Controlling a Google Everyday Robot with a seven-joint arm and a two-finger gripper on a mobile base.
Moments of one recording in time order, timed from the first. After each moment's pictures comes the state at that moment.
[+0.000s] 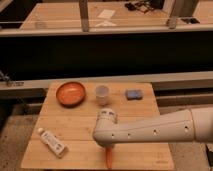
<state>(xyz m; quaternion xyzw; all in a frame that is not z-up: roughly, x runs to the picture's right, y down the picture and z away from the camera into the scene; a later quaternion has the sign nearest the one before) 0.011 0.286 0.735 -0.23 -0.20 -0.62 0.72</state>
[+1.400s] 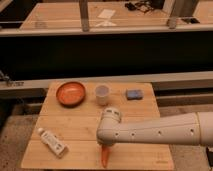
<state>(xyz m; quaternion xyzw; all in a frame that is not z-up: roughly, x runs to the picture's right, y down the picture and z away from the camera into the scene) 0.006 0.278 0.739 -0.21 -0.22 -0.60 0.74</state>
